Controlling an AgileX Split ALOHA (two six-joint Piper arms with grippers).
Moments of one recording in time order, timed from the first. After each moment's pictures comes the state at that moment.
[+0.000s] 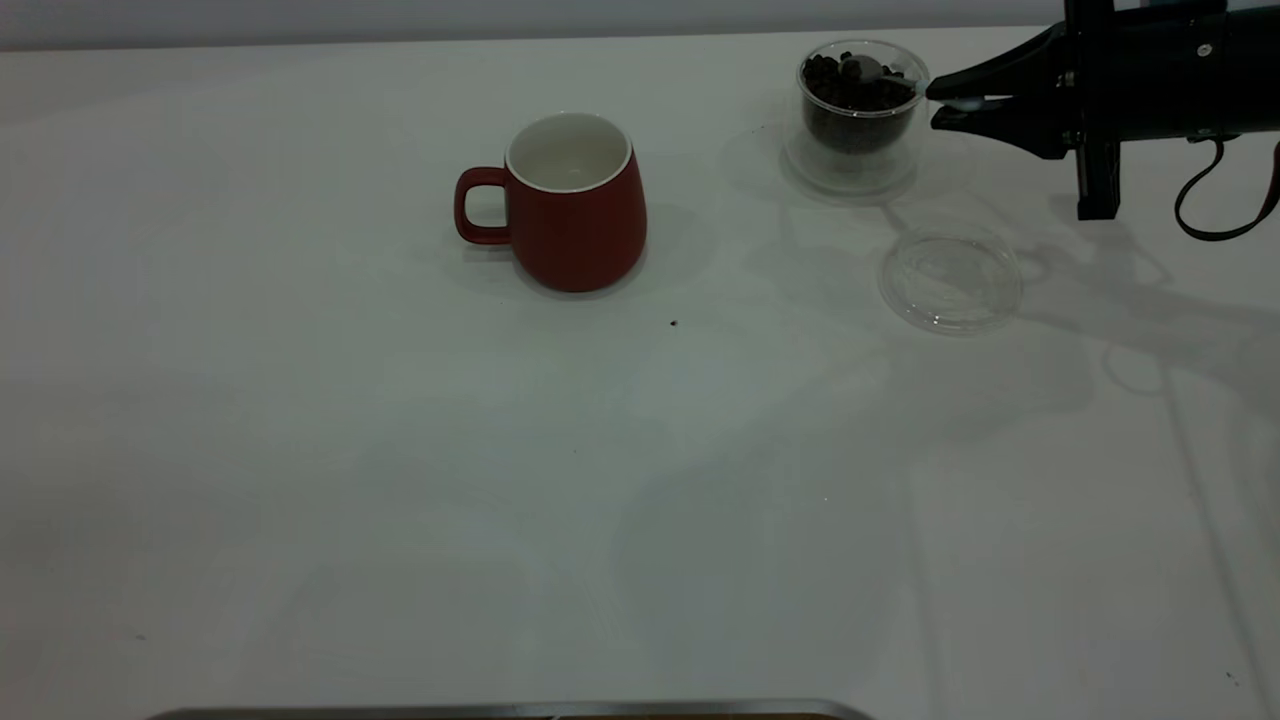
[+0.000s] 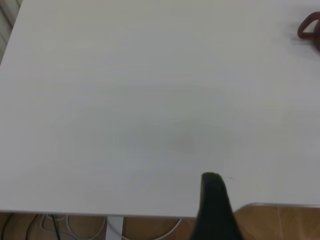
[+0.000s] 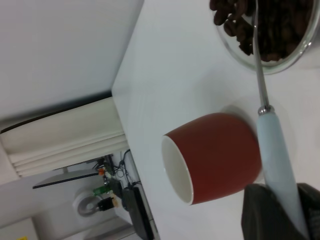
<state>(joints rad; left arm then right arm) 0.01 -0.02 -0.49 0.04 1.14 -0.04 -0.08 2.42 -1.19 1.76 1.02 -0.98</state>
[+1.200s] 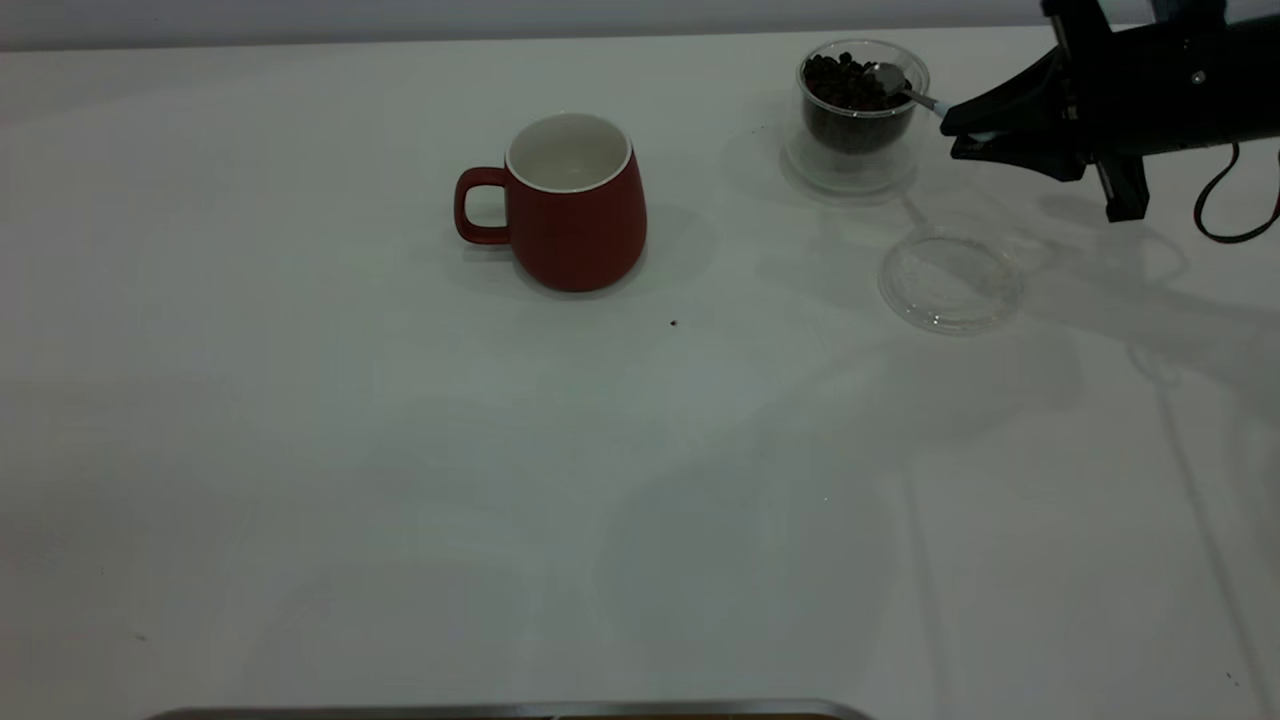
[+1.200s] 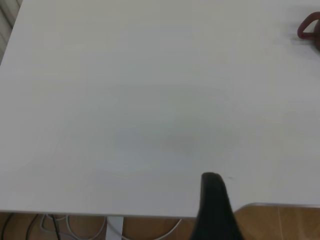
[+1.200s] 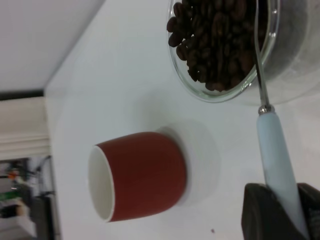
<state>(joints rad) 0.01 -0.02 -0.49 0.04 1.14 -0.04 -0.07 2.39 -1.19 1.73 0.83 -1.19</state>
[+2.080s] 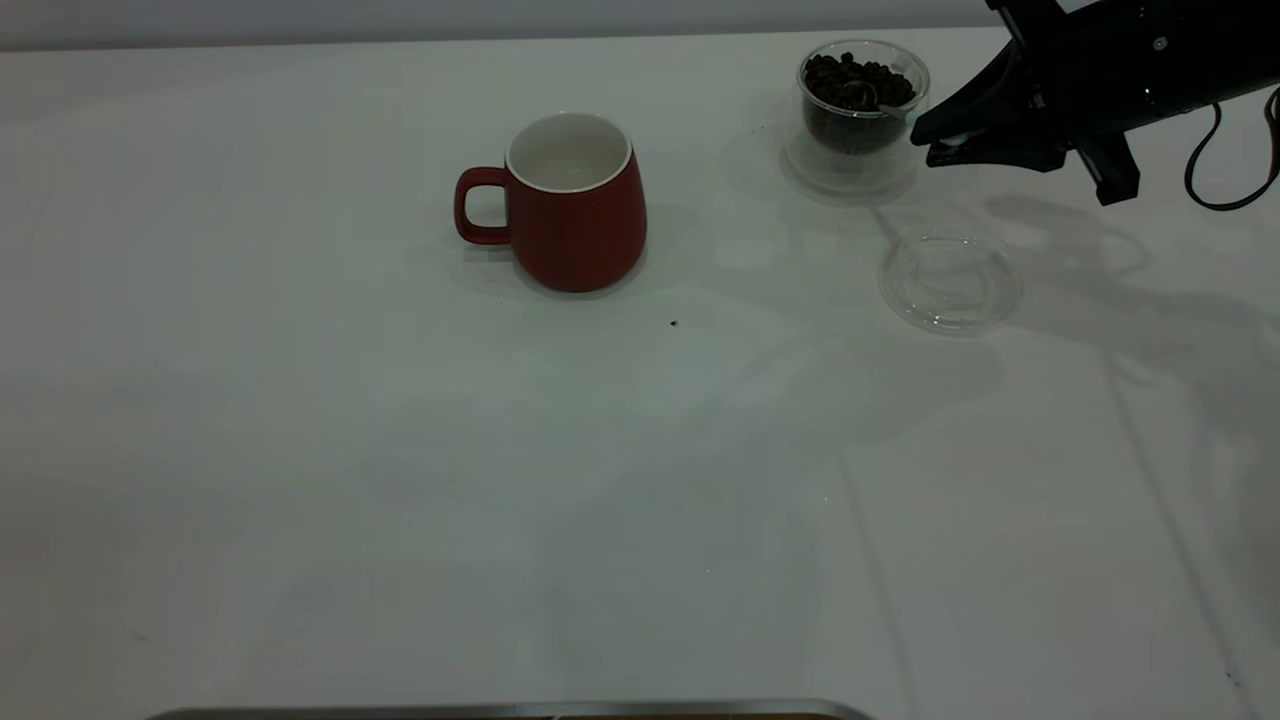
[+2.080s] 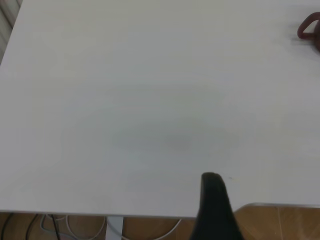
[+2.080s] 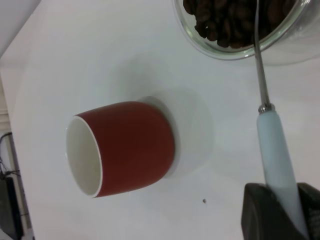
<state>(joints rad) 0.01 -0.02 -0.49 0.04 1.14 -0.04 0.01 2.32 -1.19 1.58 0.72 -1.01</state>
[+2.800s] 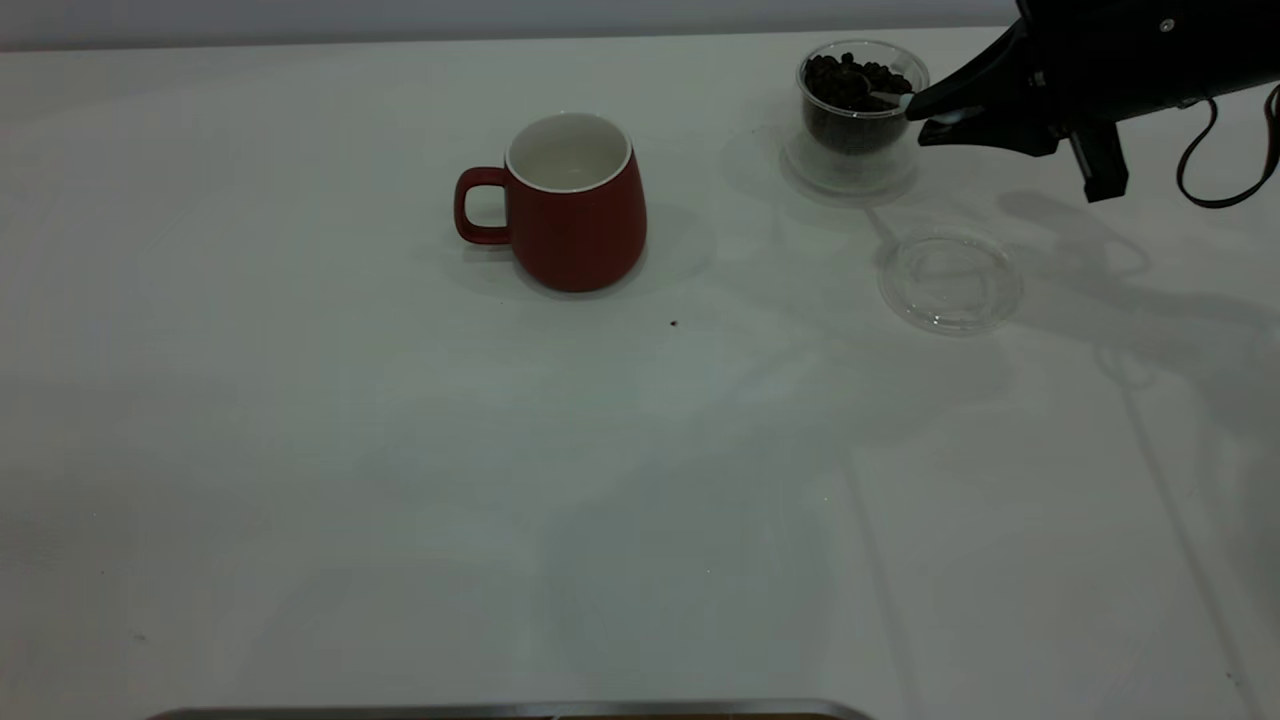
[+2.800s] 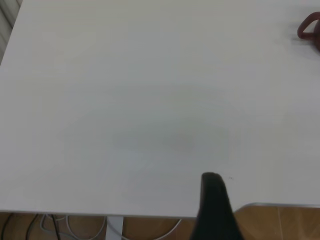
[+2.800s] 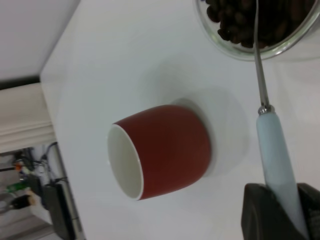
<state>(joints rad) 0.01 -0.02 -0.49 0.04 1.14 -0.04 0.00 2.33 -1.19 1.64 0.81 -0.94</state>
